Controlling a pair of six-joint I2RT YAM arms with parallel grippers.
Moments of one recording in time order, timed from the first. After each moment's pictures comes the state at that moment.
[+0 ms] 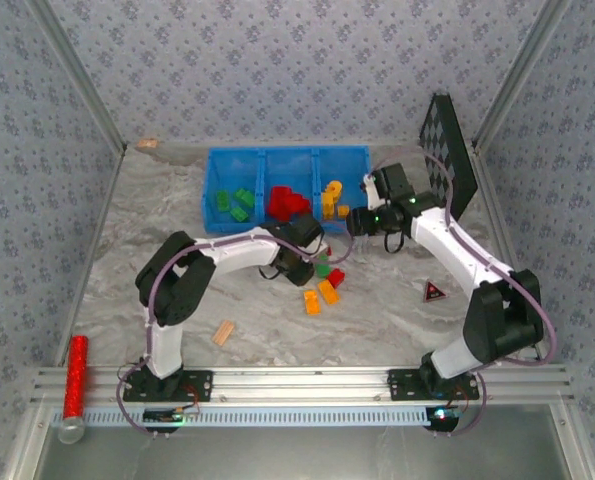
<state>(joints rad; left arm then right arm) -0.84 1.93 1.30 -0.64 -0.01 -0.02 0.37 1.49 1.18 -0.71 -0.12 0.22</state>
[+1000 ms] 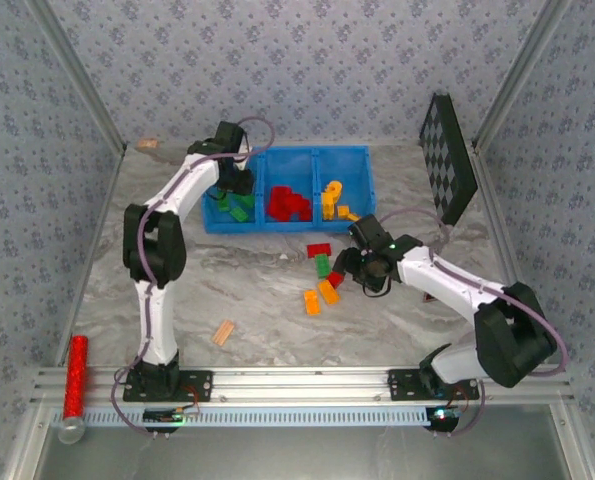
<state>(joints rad) -0.32 2.16 1.93 -0.91 -0.01 -0.08 0.58 1.39 0.86 -0.63 -0.07 0.97</state>
